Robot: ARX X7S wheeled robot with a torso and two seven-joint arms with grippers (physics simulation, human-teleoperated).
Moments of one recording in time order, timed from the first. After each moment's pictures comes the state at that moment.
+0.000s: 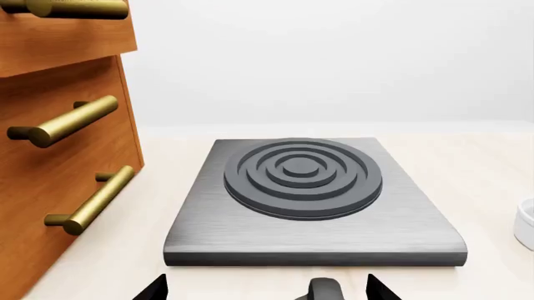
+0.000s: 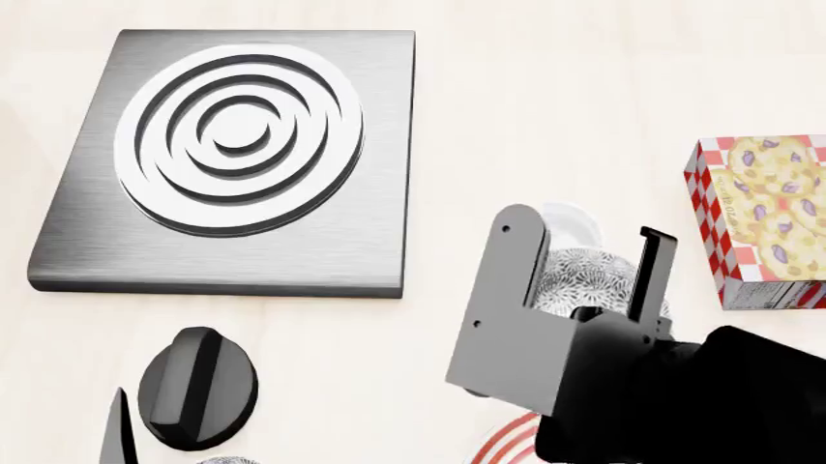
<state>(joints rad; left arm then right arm) 0.12 -0.35 0.23 0.61 -0.23 -0.20 -0.41 1.28 0.83 -1.05 -0.66 0.16 1.42 -0.78</state>
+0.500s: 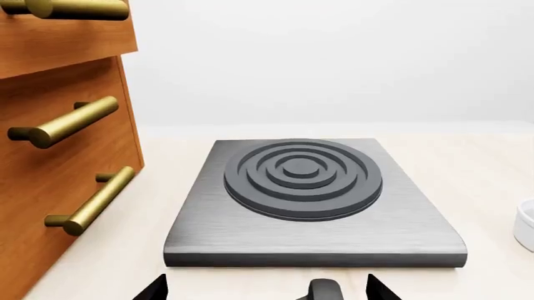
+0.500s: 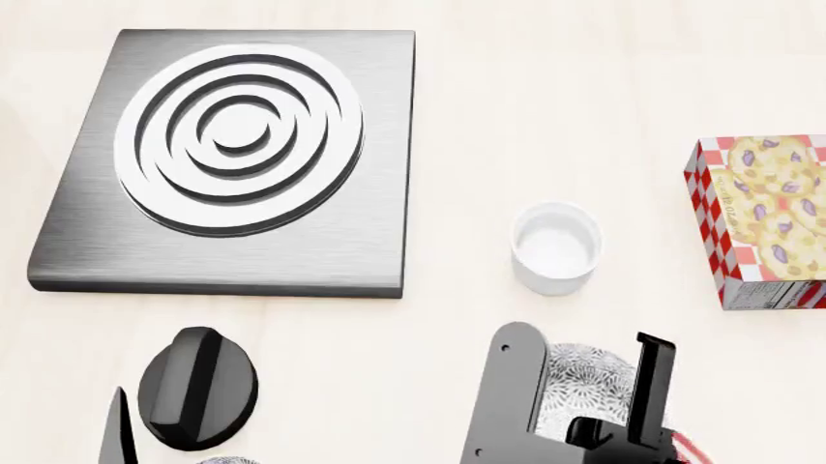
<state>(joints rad) 0.12 -0.36 0.23 0.62 -0.24 -0.20 -0.42 1.09 0.91 -0.93 -0.91 0.23 1.51 -0.74</state>
